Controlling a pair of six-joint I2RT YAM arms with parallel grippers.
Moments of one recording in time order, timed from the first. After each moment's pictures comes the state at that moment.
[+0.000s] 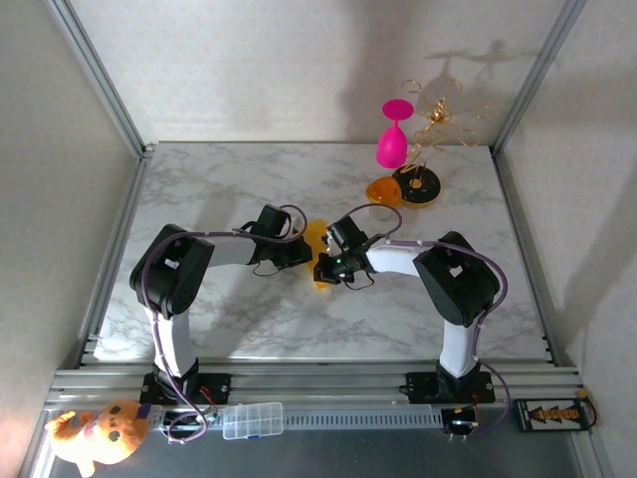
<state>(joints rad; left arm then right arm) -0.47 1.92 1.00 -0.03 0.47 -0.69 0.70 1.88 1.02 -0.21 -0.45 0.66</state>
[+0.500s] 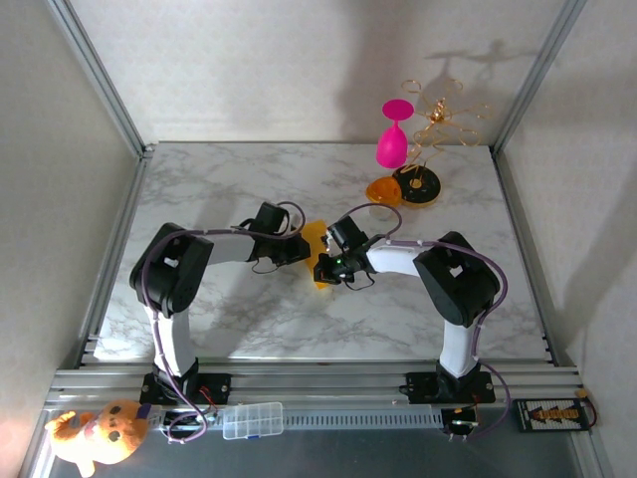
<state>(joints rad) -0.45 1.93 1.03 -0.06 0.45 -0.68 0.70 1.88 1.02 -0.22 -0.44 0.63</state>
